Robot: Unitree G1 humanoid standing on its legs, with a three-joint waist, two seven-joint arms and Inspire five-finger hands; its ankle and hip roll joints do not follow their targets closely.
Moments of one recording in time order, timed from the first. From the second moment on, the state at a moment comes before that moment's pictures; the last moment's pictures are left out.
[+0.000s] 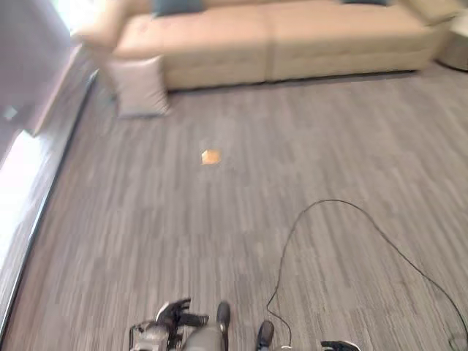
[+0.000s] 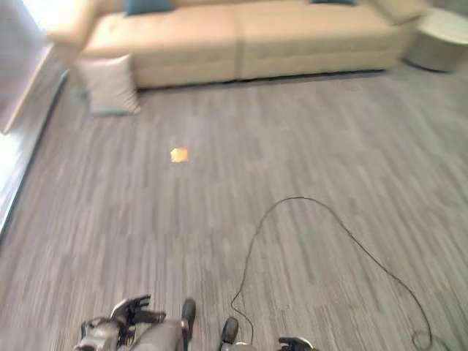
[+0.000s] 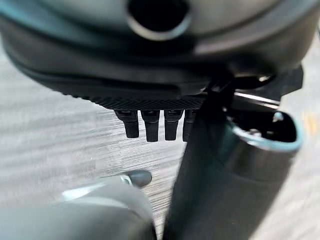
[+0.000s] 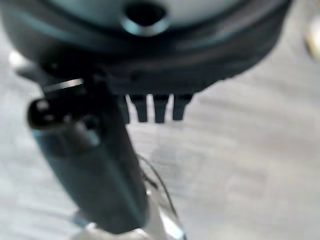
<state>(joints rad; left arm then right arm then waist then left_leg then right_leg) -0.20 0.20 -0.21 1.32 -0.20 -0.11 -0.02 -0.12 -0.33 0.30 1.37 0.13 -0.01 0.08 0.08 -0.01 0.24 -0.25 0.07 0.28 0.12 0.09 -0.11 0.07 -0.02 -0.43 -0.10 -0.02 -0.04</state>
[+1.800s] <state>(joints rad) -0.11 0.30 -0.12 1.43 -0.20 -0.10 0.10 -0.01 -0.25 0.19 1.21 0.14 -0.08 -0.02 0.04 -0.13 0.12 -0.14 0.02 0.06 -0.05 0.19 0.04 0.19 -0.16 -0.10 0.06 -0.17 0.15</state>
